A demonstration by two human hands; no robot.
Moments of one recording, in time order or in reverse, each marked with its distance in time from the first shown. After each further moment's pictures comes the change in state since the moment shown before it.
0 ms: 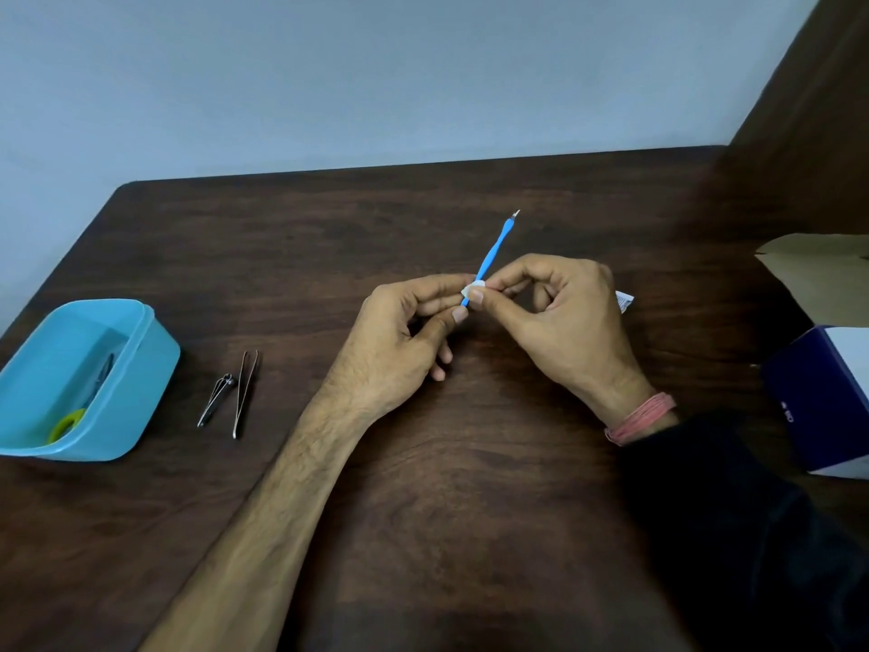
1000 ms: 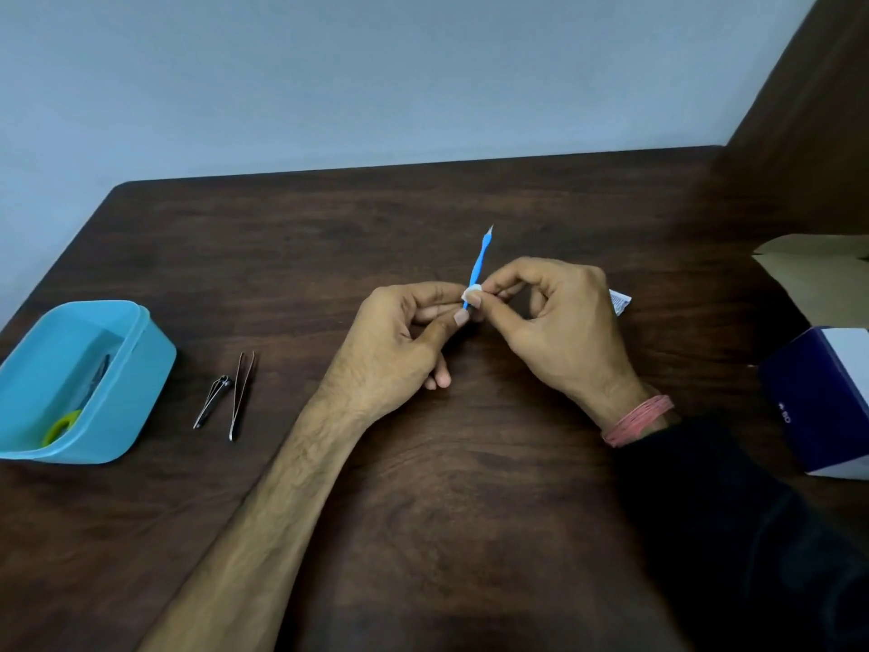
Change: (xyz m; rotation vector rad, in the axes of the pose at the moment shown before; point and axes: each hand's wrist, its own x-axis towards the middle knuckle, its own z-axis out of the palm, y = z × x) left_hand -0.002 0.009 0.001 -0.012 -0.032 -0.075; right_hand 0.000 0.001 0.003 -0.131 0.025 -0.084
